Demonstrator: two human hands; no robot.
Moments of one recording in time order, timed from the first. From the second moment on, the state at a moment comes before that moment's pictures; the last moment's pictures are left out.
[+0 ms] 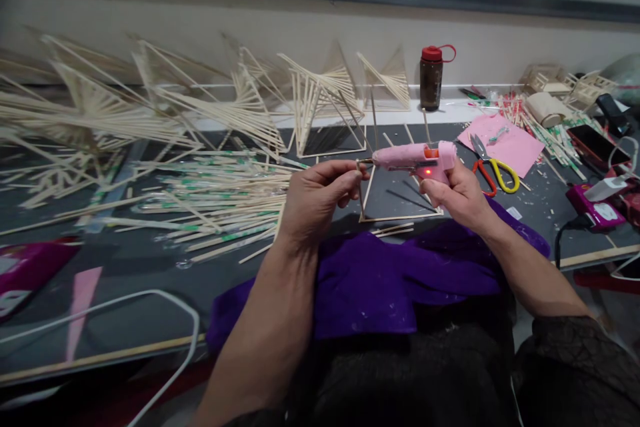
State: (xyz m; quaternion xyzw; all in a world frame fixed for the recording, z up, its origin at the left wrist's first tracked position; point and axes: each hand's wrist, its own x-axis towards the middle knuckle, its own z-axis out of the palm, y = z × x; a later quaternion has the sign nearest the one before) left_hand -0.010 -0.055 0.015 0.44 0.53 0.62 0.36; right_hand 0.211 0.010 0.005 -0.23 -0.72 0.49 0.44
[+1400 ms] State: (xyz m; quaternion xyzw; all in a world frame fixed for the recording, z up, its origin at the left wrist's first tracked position) left_hand -0.009 -0.054 0.016 0.43 0.56 0.63 0.34; right_hand 0.216 0.015 0.017 -0.23 -0.65 0.54 0.49
